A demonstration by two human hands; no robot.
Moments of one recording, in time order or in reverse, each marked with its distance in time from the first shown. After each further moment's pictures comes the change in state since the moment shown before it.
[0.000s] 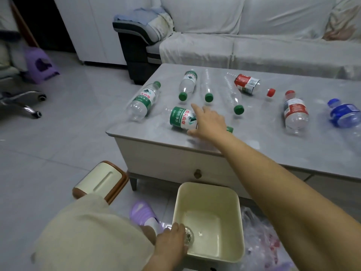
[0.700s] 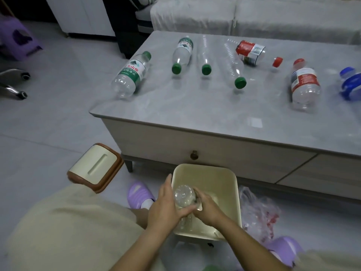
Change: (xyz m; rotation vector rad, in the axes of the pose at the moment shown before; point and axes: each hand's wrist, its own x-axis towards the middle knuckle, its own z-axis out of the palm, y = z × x) left_hand 0.015 -0.002 -0.026 -0.590 0.309 -0.100; right_hand -0.233 0.021 0.192 0.821 -0.680 0.273
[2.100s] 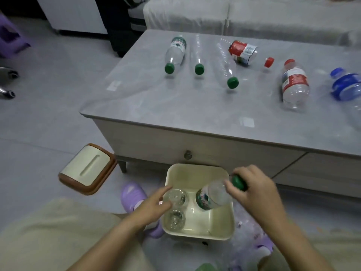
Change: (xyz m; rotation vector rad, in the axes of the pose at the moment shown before) left_hand 0.006 -0.009 -0.042 -0.372 -0.407 -0.042; right_hand -0.110 -0.070 -0.124 -0.415 0.751 -0.346
